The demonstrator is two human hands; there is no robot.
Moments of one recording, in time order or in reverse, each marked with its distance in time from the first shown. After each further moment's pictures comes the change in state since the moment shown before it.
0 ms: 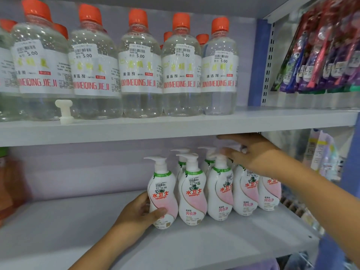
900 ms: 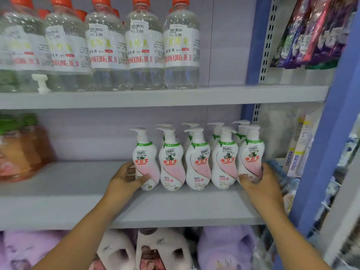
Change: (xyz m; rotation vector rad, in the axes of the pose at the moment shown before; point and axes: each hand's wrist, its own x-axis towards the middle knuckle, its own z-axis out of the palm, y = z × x) left_hand -0.032 0.027 0.053 0.074 0.487 -0.088; right_hand -0.093 0.164 0.090 0.396 0.381 0.453
